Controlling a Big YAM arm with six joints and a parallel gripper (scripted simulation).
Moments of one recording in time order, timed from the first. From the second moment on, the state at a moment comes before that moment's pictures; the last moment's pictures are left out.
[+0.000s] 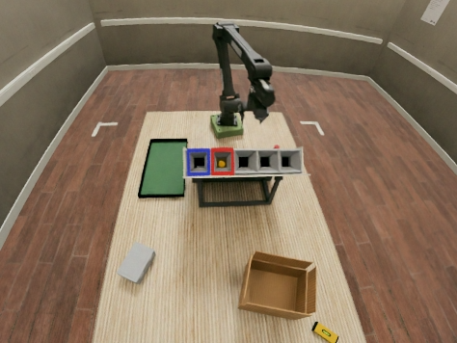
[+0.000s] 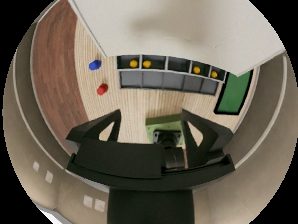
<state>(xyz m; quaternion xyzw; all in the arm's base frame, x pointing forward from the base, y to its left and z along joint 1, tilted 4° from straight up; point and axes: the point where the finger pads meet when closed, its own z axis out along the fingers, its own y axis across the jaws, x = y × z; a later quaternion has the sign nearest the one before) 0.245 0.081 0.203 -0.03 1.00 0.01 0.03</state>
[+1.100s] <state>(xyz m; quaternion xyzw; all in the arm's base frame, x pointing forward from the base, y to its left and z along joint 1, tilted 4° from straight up) 0.213 0.199 0.135 -0.04 1.00 0.01 0.03</state>
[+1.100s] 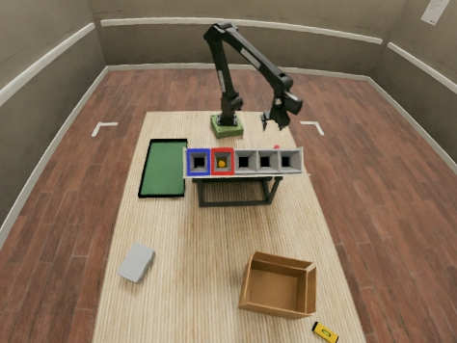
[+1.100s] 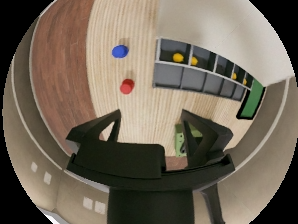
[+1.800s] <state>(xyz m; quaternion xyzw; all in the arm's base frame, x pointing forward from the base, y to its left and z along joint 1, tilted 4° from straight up) 0.192 0.250 0.103 -0.01 1.00 0.00 0.03</state>
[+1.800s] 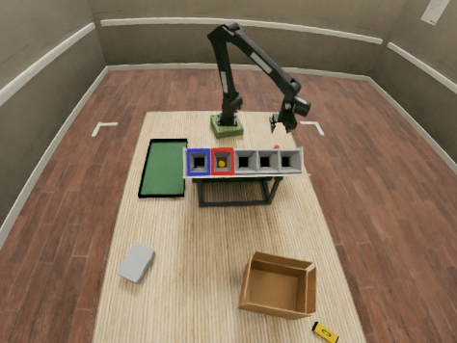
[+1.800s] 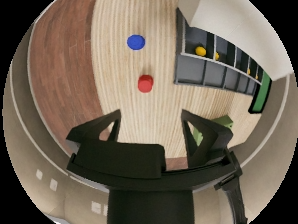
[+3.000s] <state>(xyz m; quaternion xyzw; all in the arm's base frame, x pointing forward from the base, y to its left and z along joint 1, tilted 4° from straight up) 0.190 0.252 0.099 0.00 1.00 0.00 0.02</state>
